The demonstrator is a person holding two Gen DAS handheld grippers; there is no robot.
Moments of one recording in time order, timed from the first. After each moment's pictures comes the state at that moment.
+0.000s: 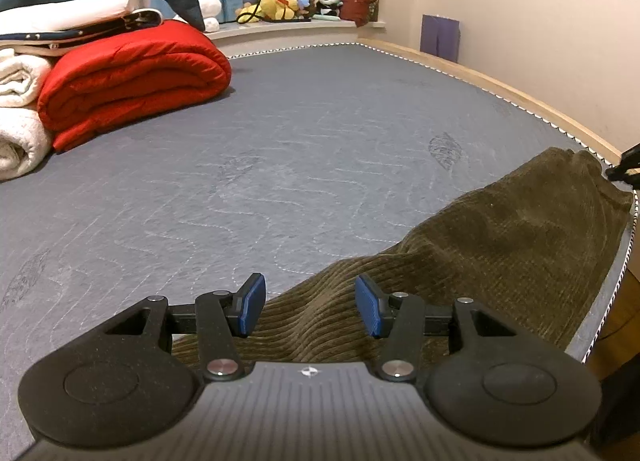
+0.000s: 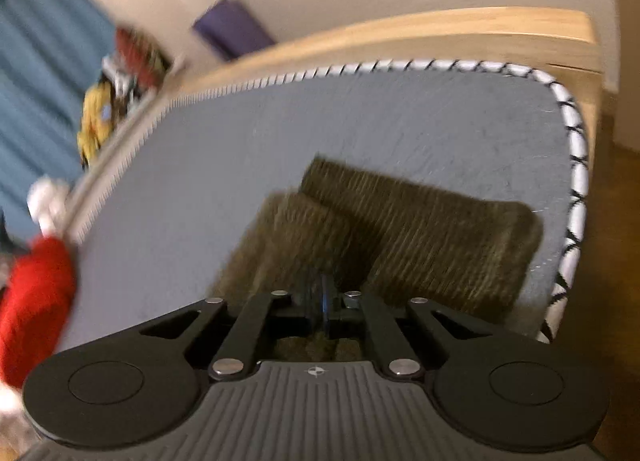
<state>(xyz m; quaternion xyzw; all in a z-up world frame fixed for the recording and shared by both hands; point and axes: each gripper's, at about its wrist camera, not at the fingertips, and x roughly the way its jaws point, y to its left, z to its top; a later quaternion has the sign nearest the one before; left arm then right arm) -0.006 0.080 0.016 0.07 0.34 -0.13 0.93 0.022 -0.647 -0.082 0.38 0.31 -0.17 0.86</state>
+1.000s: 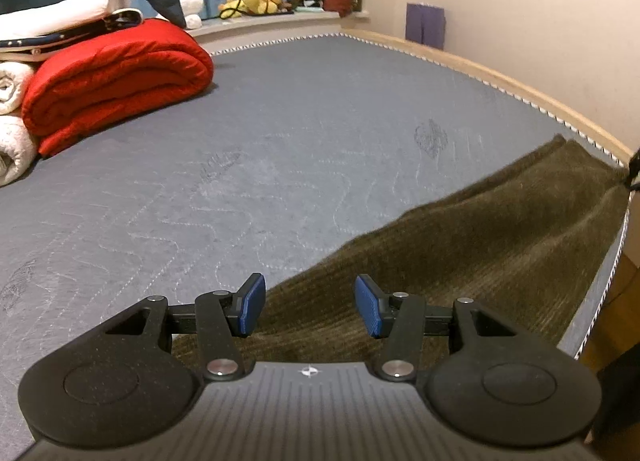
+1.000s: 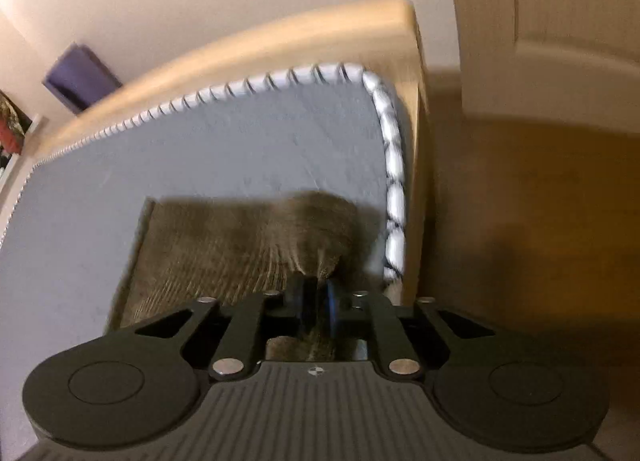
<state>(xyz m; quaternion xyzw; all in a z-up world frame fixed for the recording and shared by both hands) -0.004 0.066 0.009 0.09 0.35 -0.15 0.92 -0.017 -0.683 -0.098 0.42 0.32 -0.38 0.76</state>
